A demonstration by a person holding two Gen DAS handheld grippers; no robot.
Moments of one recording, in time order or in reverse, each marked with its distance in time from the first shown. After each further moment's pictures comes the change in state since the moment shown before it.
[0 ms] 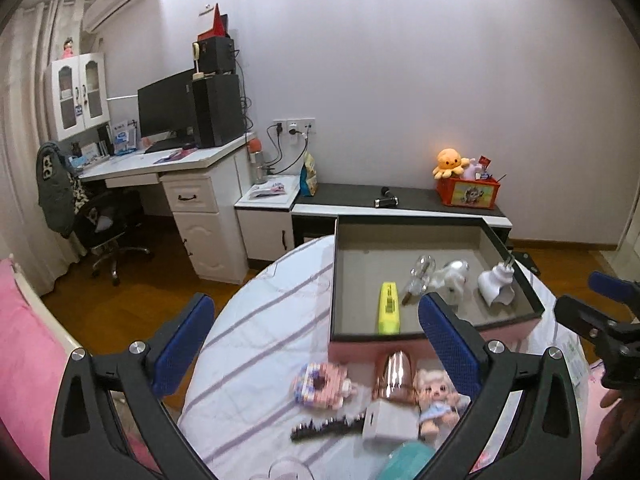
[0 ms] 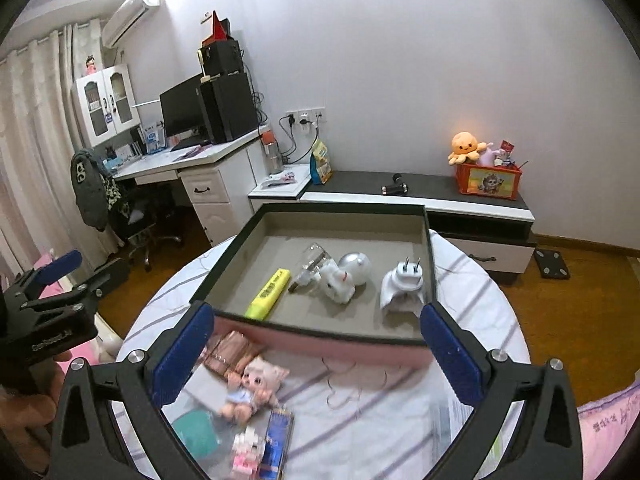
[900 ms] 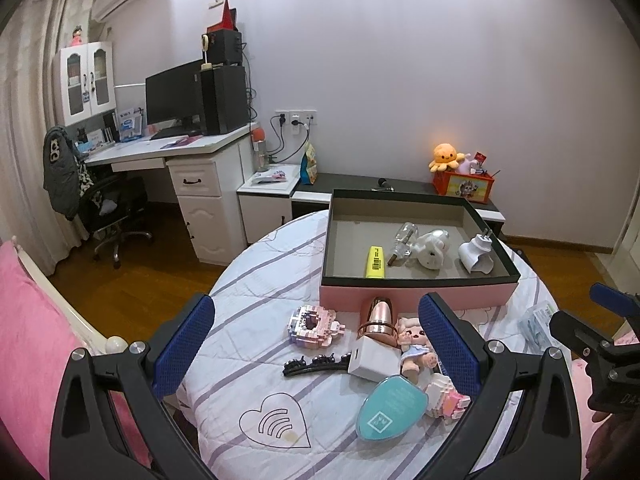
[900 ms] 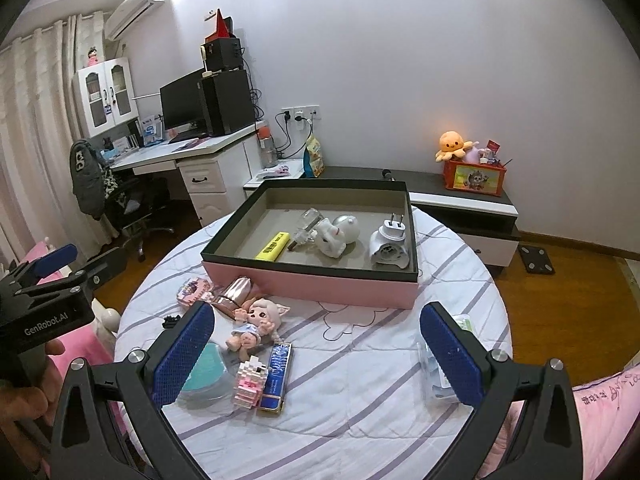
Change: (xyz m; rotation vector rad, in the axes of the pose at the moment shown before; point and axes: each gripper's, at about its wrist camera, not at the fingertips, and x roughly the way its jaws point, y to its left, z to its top) left arm -0.048 -0.004 -0.040 -0.035 0.020 -0.008; right arm -0.050 0.008 -0.052 -0.027 -0.001 -0.035
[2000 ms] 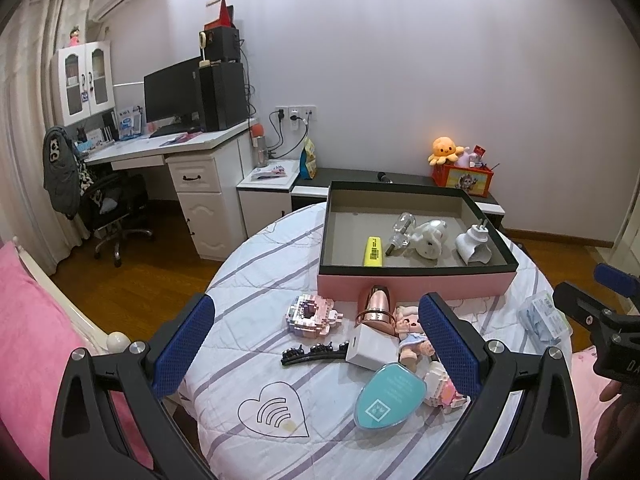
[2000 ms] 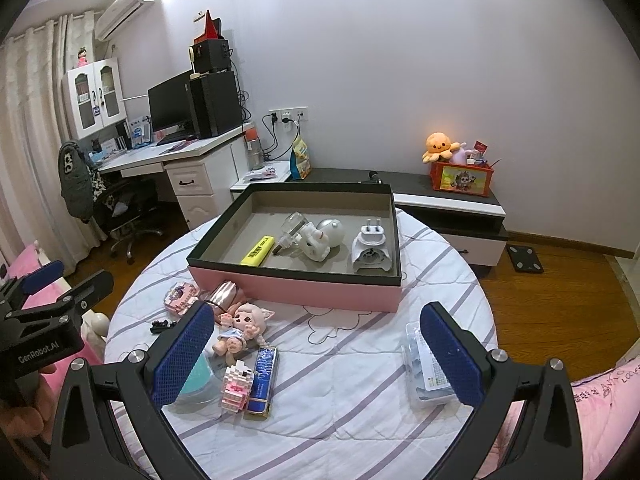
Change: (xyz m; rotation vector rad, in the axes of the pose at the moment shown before) left arm -0.005 -0.001 -0.008 0.010 0.015 -0.002; right arm -0.003 -0.002 0.003 0.011 -0.001 -0.048
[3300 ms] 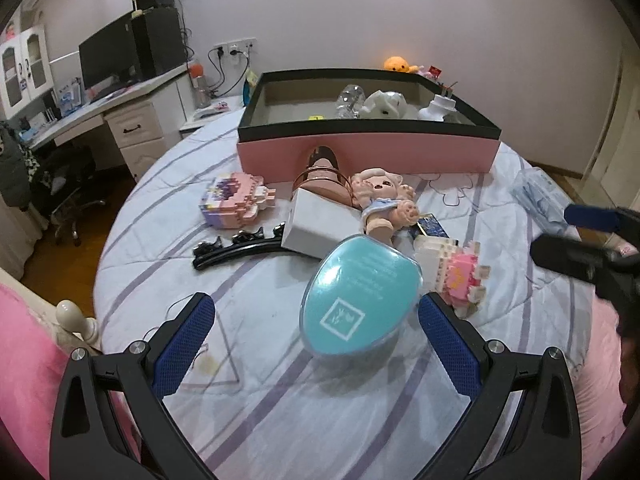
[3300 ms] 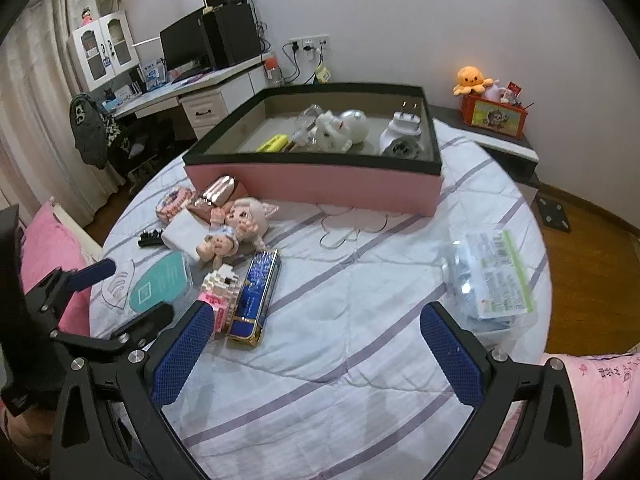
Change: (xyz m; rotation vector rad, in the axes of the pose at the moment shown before) left arm 0.071 -0.030 -0.089 0.126 0.228 -0.162; right arm 0.056 -0.009 -0.058 -0.024 0.255 0.103
